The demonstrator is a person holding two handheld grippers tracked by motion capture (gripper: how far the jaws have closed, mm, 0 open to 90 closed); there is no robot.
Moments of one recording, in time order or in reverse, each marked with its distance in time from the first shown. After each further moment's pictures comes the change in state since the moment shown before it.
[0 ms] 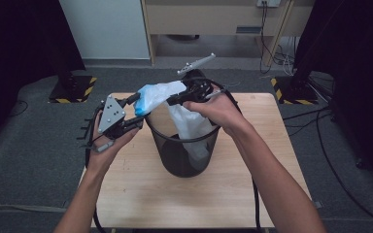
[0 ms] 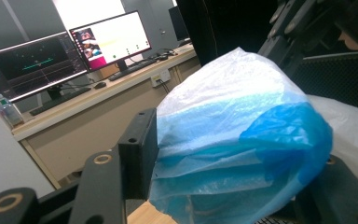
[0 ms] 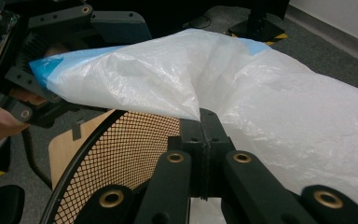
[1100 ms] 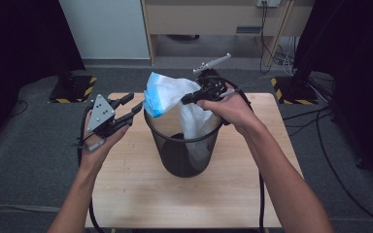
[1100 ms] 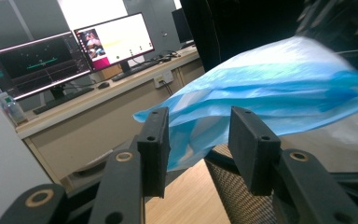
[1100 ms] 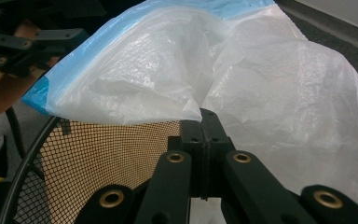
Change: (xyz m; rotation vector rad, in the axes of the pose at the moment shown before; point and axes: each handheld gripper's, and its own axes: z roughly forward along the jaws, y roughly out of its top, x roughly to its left) left arm 0.021 -0.010 -0.008 -0.008 0.005 -0.020; right arm -0.025 -0.018 -0.021 0.018 -0.033 0.065
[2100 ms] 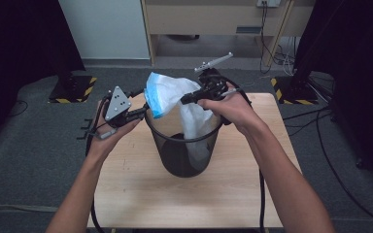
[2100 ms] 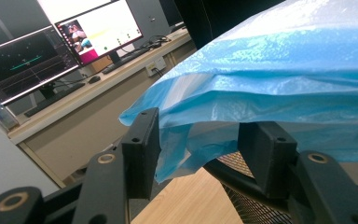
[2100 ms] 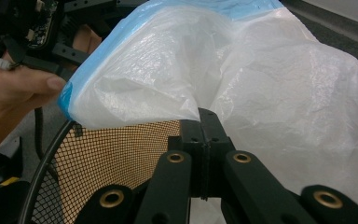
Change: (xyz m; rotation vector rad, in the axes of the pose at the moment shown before) left arm 0.003 0.000 0.037 0.066 -0.047 0.100; right arm -0.001 0.001 -0.002 -0.017 0.045 0.012
